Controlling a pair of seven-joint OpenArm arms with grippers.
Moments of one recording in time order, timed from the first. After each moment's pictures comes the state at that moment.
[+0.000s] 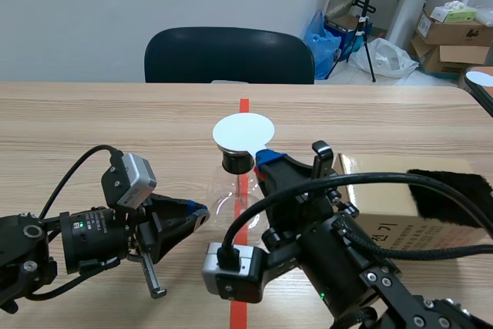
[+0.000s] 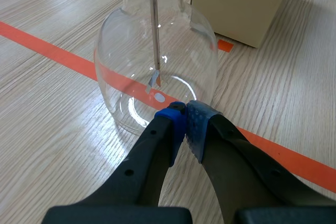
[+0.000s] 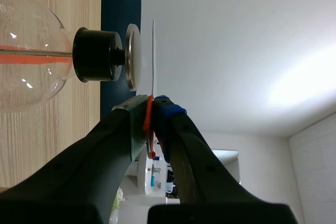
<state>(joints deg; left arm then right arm) -3.3 -24.2 27.0 58.8 7.0 -39.0 -35.4 -14.8 26.2 -42.1 93.2 -83.2 -25.2 -11.9</state>
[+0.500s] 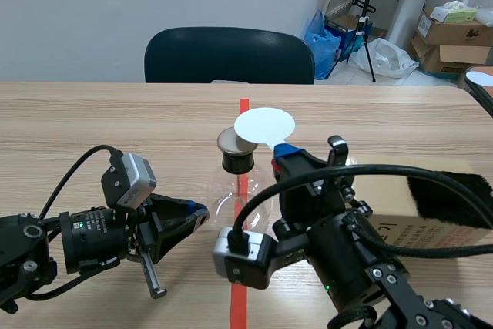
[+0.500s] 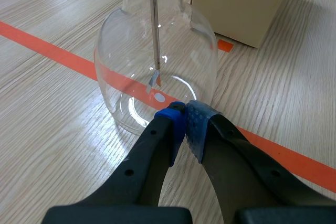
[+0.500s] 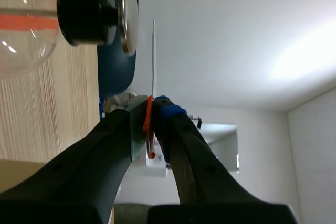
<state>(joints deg) -3.3 -24.2 27.0 58.8 7.0 -39.0 -35.4 -14.8 26.2 -42.1 93.2 -83.2 -25.2 -19.7</state>
